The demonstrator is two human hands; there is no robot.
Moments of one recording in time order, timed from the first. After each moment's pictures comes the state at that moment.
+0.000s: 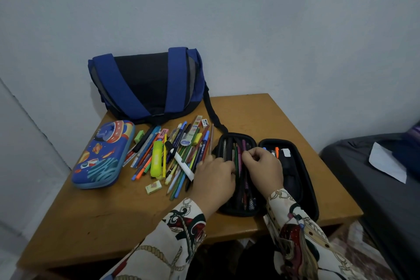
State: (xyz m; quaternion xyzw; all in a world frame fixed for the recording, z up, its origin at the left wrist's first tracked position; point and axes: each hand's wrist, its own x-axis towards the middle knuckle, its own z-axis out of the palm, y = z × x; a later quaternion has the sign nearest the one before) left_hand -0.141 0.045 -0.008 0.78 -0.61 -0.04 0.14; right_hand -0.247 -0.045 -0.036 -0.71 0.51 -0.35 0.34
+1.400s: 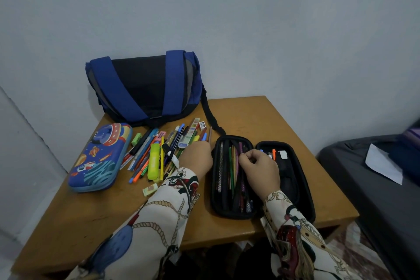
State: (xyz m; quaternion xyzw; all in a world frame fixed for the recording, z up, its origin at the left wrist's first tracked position) left_hand -0.091 -0.005 -0.005 0.86 -0.49 -0.09 0.13; right_hand -0.248 -0.043 -0.030 -0.71 0.51 -0.34 0.34
